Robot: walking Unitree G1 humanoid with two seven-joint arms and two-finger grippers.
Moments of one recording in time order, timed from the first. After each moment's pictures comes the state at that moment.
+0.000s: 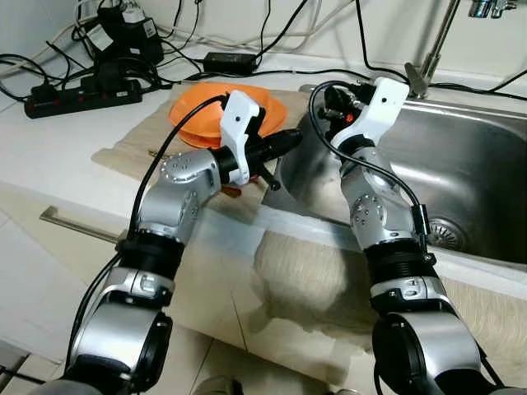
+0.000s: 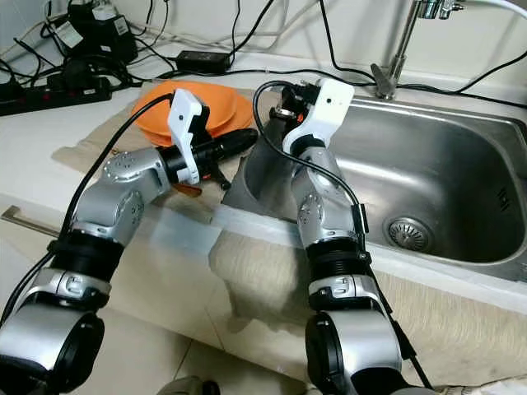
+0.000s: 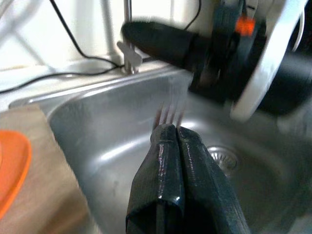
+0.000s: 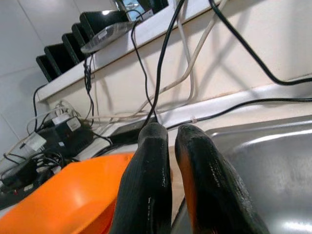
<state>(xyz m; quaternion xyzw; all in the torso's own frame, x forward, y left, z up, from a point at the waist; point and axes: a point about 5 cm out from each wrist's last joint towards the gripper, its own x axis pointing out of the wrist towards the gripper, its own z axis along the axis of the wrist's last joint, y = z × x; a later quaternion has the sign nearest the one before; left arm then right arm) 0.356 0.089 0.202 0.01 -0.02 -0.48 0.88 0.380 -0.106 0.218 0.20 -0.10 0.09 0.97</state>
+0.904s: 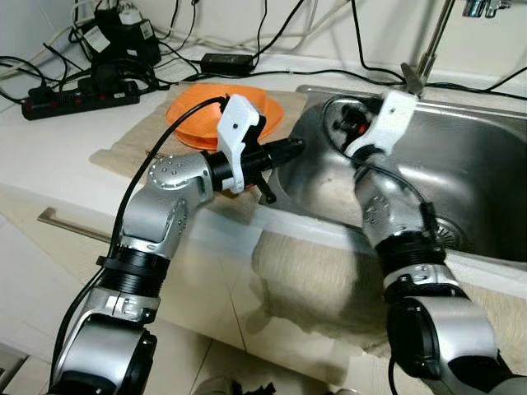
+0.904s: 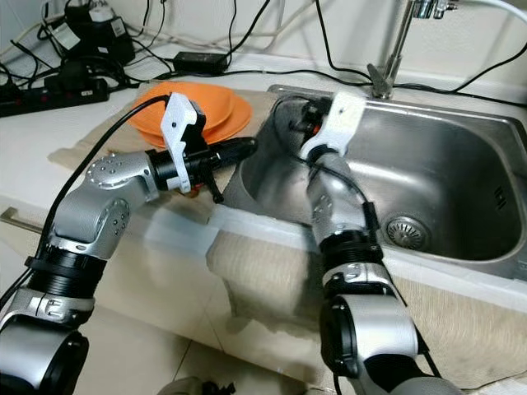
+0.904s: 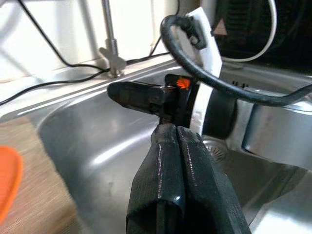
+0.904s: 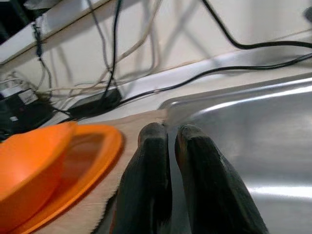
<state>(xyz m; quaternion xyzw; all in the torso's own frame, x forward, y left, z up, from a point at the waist) 0.337 0.092 0.219 0.05 -0.03 -0.50 0.86 0.392 -0.117 0.182 0.15 -0.04 0.05 0.99</state>
